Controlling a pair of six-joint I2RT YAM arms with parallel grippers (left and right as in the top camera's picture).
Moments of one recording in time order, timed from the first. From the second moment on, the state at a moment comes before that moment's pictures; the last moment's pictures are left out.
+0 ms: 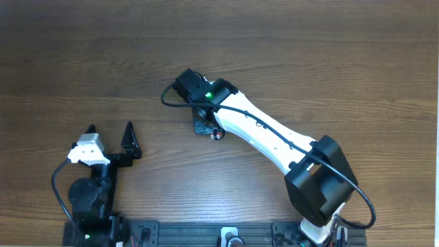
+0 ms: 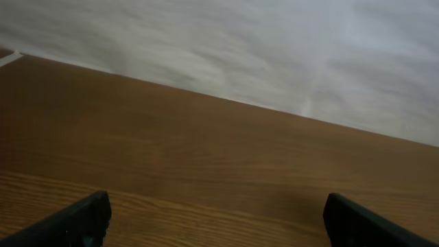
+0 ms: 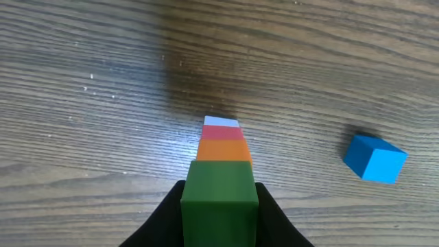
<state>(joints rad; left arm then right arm) 0.05 0.01 0.01 -0.07 0.04 -0.23 0.77 1.90 1.50 -1.04 0.11 0.65</state>
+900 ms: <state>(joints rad) 0.05 0.01 0.01 -0.07 0.04 -0.23 0.77 1.90 1.50 -1.04 0.11 0.64</state>
